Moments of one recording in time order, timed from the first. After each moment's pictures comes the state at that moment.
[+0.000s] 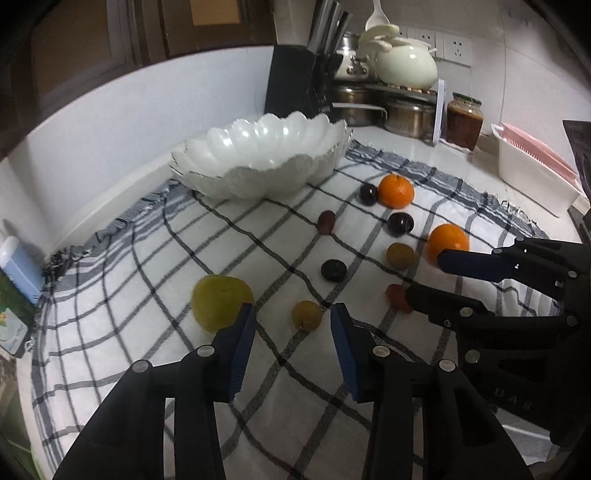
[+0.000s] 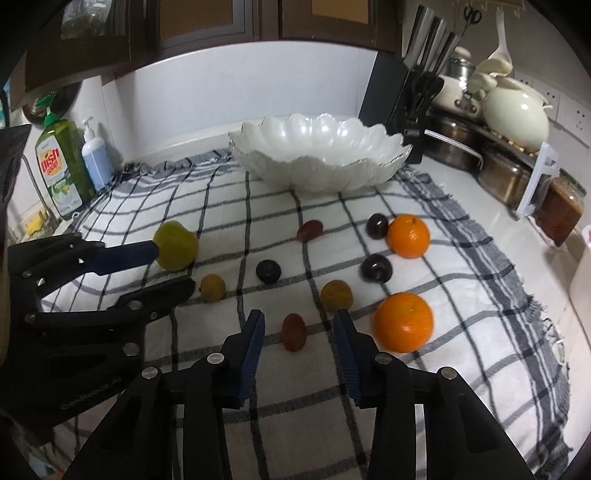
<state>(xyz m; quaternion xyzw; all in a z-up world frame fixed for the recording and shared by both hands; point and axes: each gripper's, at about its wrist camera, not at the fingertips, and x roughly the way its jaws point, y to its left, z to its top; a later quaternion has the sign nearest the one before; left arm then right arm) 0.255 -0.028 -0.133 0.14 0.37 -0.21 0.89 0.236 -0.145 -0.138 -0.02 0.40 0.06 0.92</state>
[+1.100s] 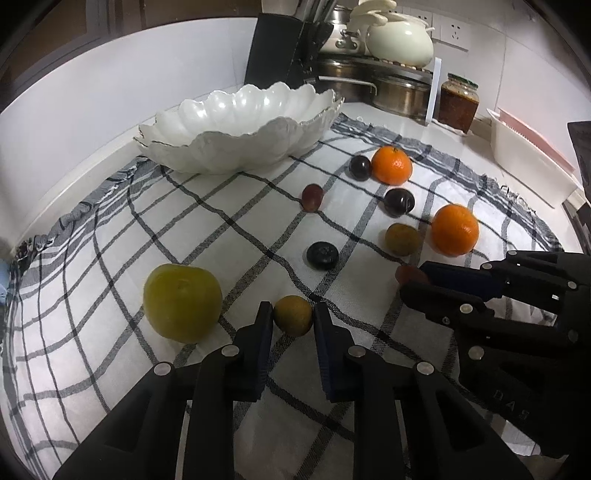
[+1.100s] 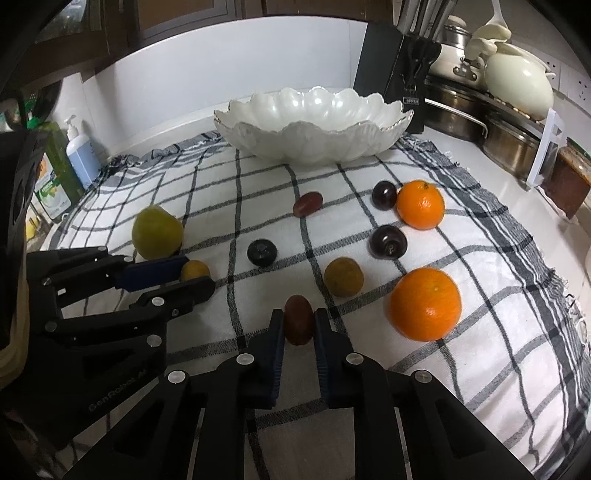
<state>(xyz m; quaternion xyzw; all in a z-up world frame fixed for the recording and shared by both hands) 0.278 -0.037 -0.159 0.13 0.41 -0.24 0.87 0.252 -0.150 -0.156 0.01 0.42 0.06 0.90</state>
